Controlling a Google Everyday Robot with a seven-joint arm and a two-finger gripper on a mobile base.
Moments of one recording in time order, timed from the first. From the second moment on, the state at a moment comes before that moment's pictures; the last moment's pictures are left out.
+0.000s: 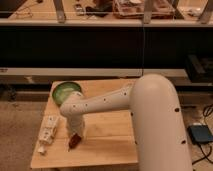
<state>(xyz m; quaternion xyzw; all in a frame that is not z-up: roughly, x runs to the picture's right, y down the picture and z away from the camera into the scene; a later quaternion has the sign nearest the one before) -0.164 0.258 0.807 -0.29 -0.30 -0.58 0.70</state>
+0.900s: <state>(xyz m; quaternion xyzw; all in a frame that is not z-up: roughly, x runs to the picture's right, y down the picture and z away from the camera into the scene) -0.174 0.228 0.791 -0.26 -0.35 -0.56 0.70</state>
